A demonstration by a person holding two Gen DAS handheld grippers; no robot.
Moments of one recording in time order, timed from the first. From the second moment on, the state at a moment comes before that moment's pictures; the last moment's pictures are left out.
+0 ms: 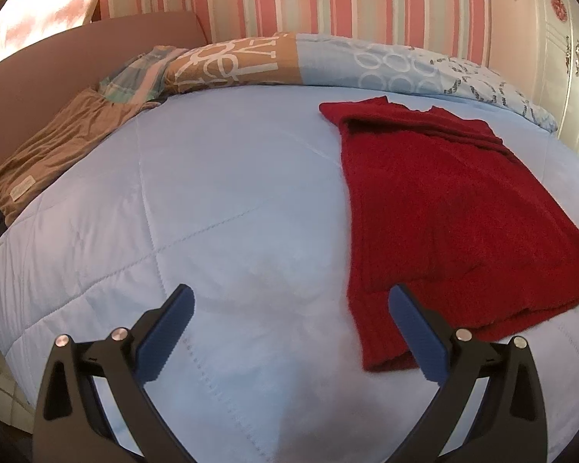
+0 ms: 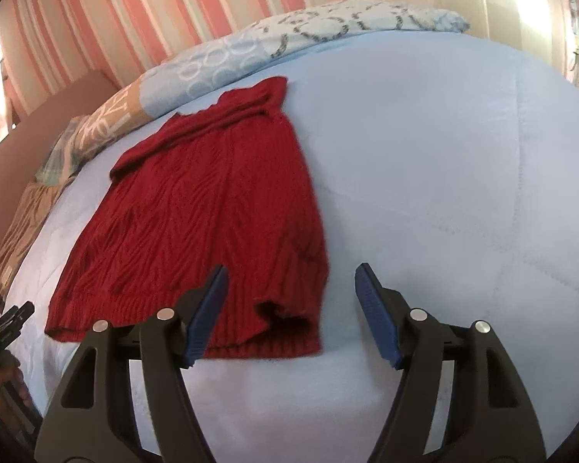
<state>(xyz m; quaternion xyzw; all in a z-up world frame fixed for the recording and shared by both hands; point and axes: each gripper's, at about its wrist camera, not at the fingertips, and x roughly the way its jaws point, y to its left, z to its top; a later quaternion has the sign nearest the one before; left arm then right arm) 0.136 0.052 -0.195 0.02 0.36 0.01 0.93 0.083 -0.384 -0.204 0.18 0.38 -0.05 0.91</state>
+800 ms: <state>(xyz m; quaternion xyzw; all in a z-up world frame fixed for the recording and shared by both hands) 0.146 0.032 -0.213 0.02 0.38 -0.01 0.92 0.104 -0.373 -0.221 0.16 0.42 -0.02 0.89</state>
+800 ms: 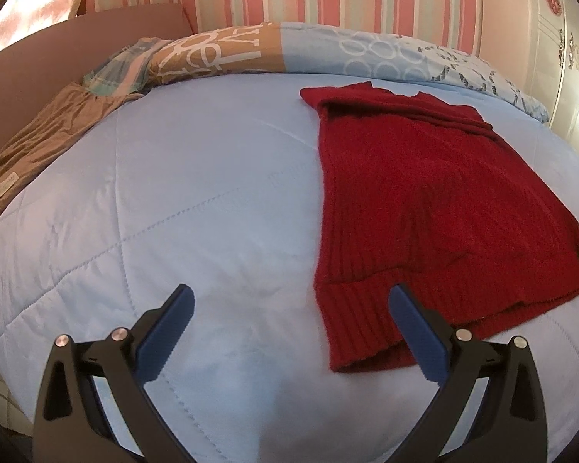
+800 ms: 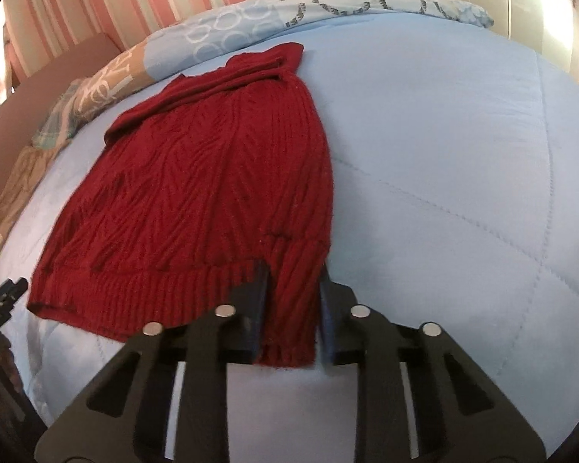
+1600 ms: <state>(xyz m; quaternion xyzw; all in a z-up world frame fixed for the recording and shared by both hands) 0.163 0.001 -0.237 -0.01 0.43 -0.06 0.90 0.095 -0.384 -0.219 0.17 0.41 -0.02 0.90</state>
